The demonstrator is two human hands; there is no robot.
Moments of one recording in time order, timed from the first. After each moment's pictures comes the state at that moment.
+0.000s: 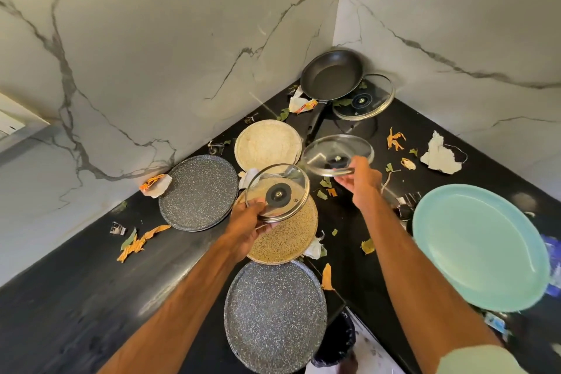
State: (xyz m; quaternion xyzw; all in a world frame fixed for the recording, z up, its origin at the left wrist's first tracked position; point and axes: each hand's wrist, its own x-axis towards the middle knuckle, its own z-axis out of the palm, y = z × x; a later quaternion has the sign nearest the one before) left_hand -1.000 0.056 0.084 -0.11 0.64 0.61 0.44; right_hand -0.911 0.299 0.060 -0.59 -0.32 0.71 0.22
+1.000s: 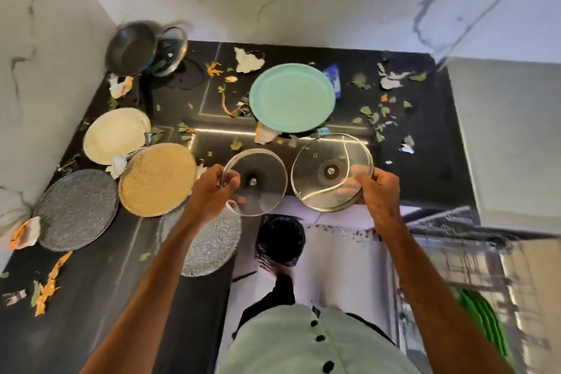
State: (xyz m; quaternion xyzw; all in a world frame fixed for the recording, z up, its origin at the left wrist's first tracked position) left_hand -0.815 0.017 0.129 0.48 0.70 0.28 0.45; right_hand -0.486 0.052 0.122 -0.68 -0.36 0.49 0.41
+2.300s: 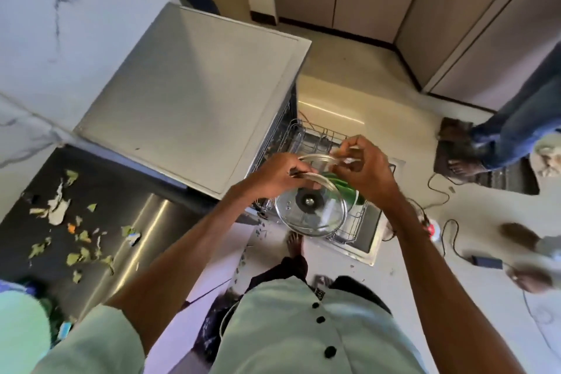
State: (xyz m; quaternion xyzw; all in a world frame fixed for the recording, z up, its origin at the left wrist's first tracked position) left_hand -0.104 0.015 0.104 0.87 -0.01 -0.18 0.46; right_hand -0.032 -0.206 0.099 -0.80 -0.18 0.20 0.54
